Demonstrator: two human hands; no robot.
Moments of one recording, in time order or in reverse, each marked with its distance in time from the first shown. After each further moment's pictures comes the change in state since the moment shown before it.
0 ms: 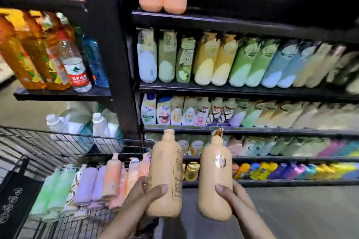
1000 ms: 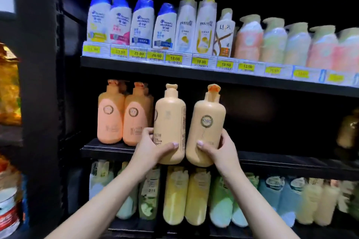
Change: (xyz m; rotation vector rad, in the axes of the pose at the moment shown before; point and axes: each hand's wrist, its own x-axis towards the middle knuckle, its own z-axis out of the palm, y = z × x) left_hand 0.228 0.381 0.163 0.224 0.194 0.839; right_hand 0.232 -0.408 -0.072 -0.131 0.132 -0.959
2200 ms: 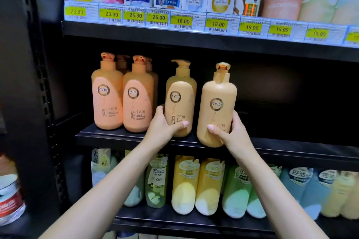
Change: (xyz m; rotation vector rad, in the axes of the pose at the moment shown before) left_hand 0.069 -0.037 0.021 0.152 -0.029 0.007; right_hand 0.048 0.053 0.002 -0.069 -0.109 -0.015
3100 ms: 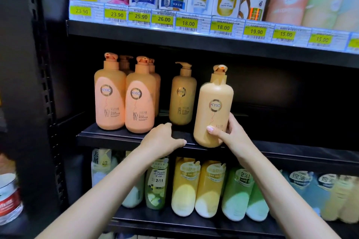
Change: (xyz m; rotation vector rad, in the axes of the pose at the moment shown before) left_hand -0.017 0.012 -0.010 0.707 -0.229 -0.130; right_hand 0.009 0.000 -0.002 0.017 -0.144 0.064
